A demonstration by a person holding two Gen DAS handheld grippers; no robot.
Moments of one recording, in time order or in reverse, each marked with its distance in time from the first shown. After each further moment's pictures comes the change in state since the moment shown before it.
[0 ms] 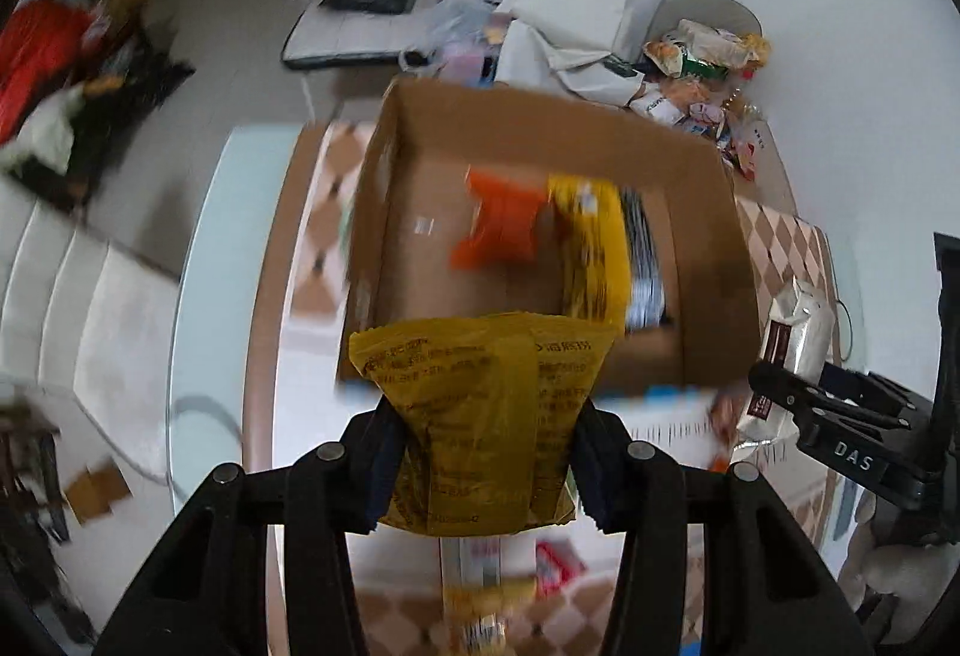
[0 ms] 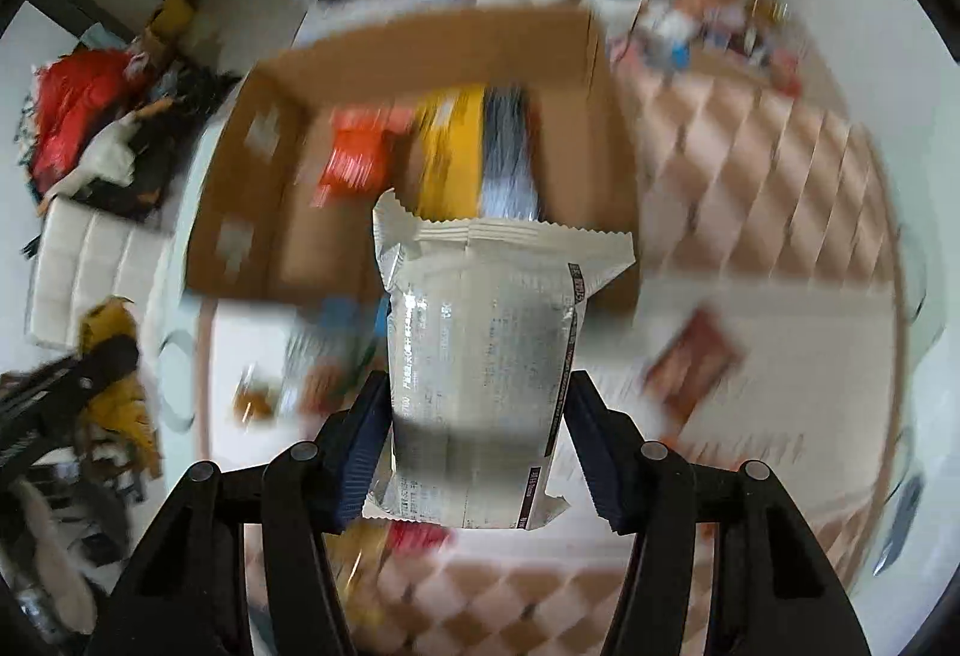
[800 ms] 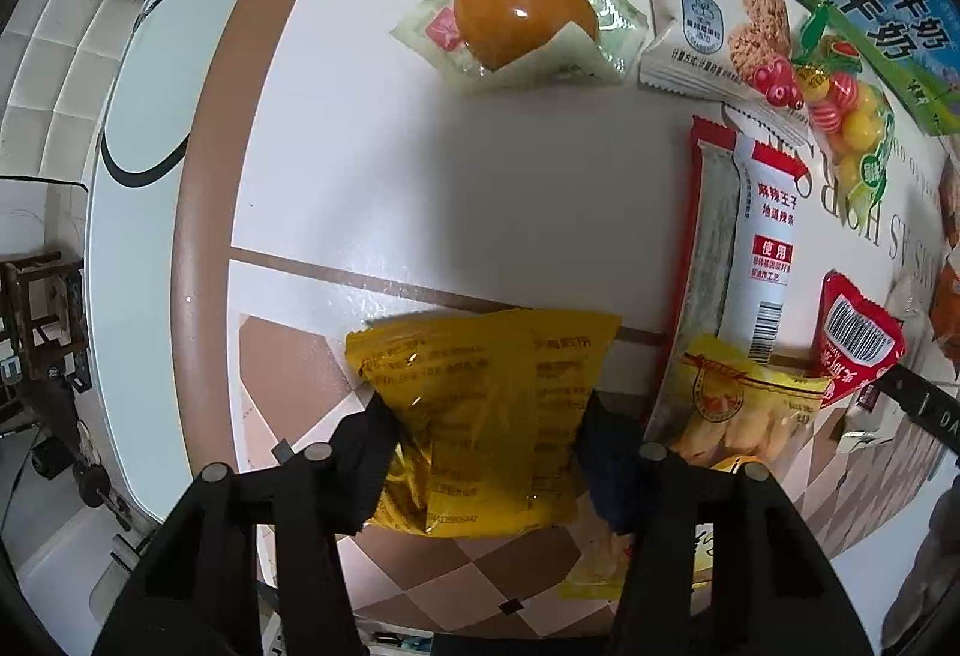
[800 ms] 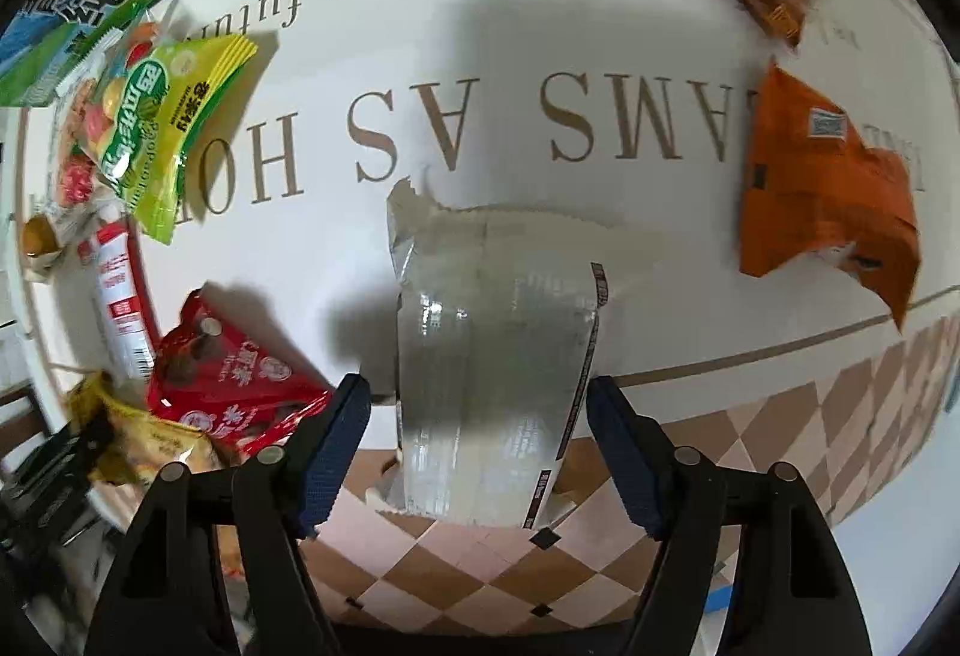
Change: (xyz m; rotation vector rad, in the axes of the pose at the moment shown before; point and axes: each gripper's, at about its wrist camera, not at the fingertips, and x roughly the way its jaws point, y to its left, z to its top) left arm 0.154 0.068 -0.220 -0.168 0.380 0.167; right arm 0.187 -0.006 -0.187 0.120 0.296 -0.140
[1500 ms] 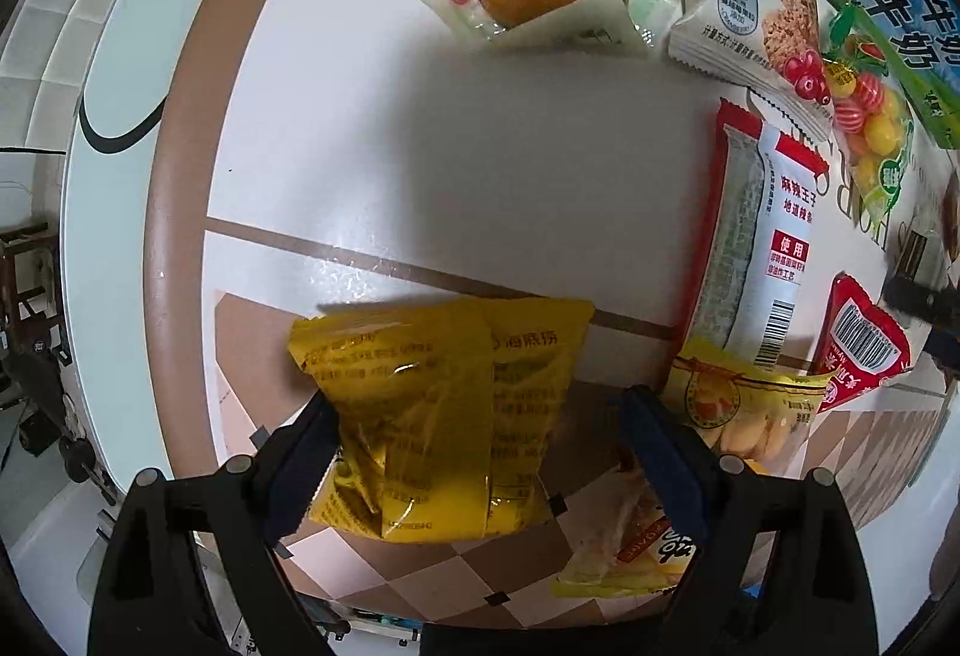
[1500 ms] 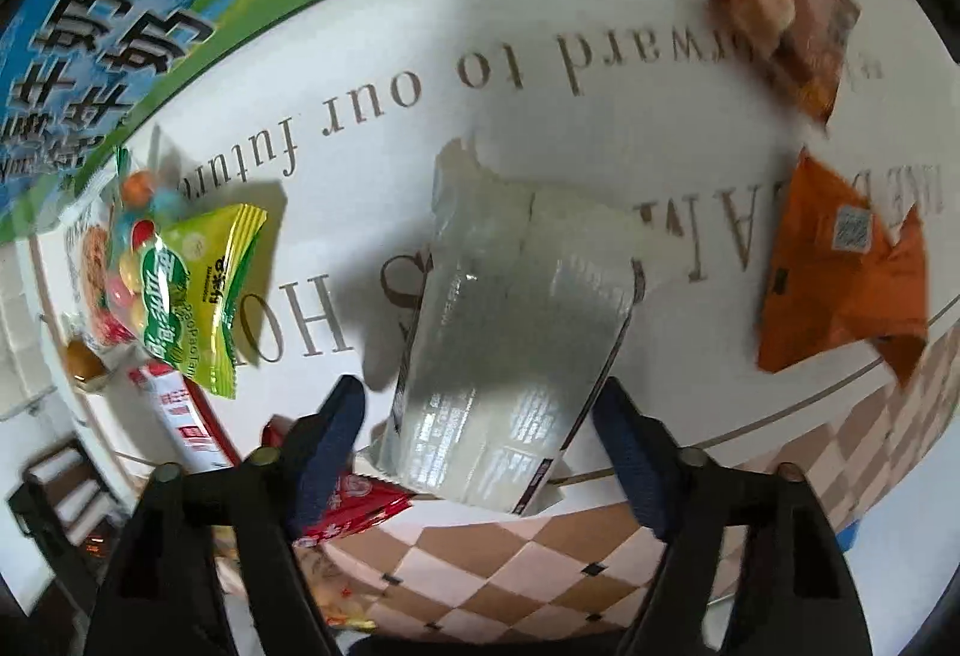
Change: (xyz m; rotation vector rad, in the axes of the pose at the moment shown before) left arm 0.012 0.008 0.030 -0.027 0.084 -0.027; right arm 0.007 0.006 0.033 0.080 0.052 0.047
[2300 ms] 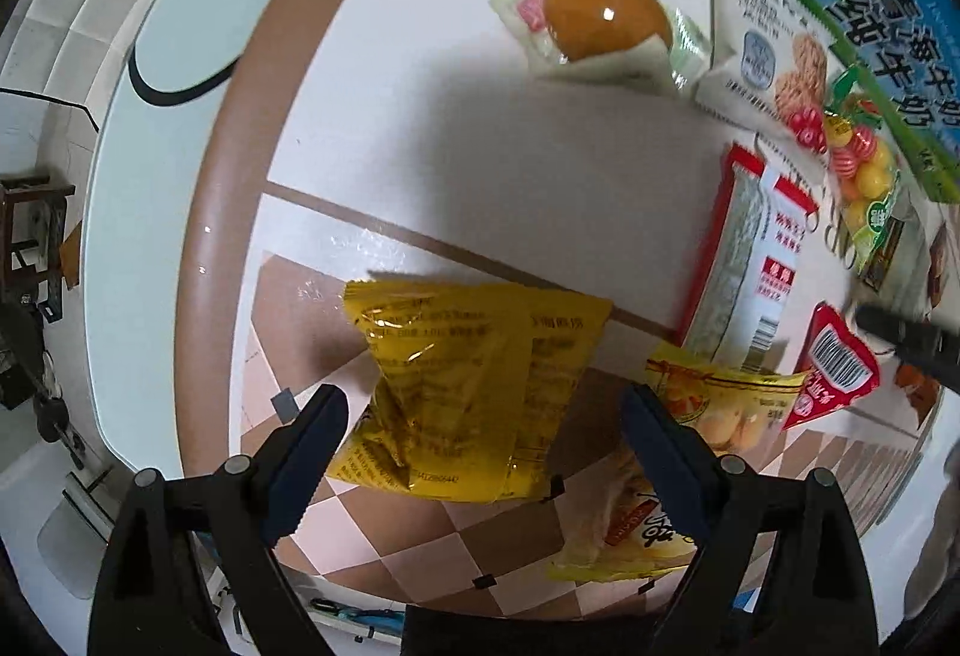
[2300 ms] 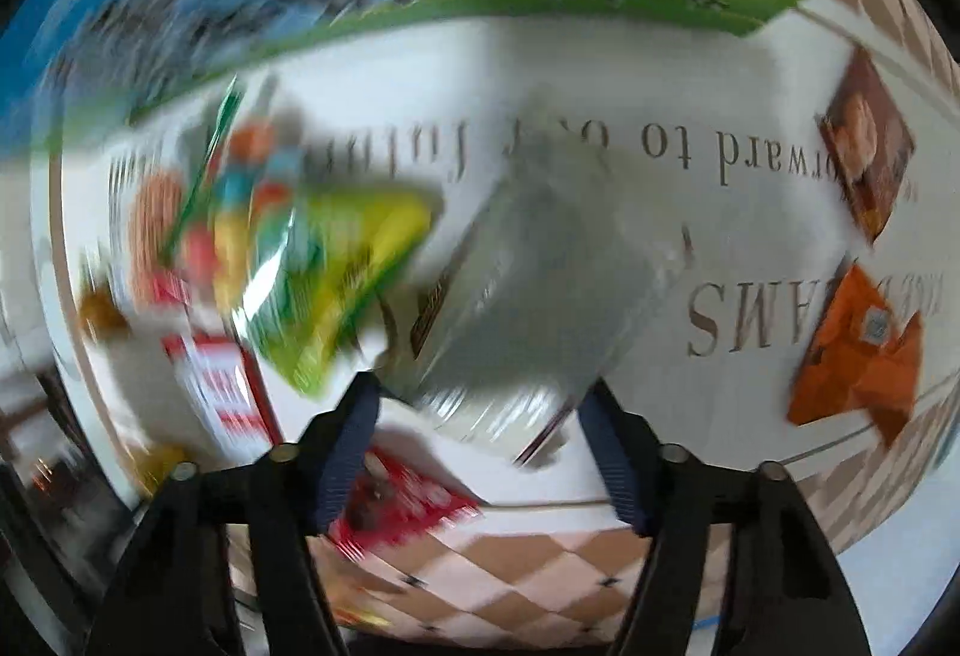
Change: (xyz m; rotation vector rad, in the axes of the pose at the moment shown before) left arm -0.024 0.030 -0.022 -0.109 -0.020 -0.032; right arm -0.007 0.036 -0.013 -0.225 -0.015 -0.043
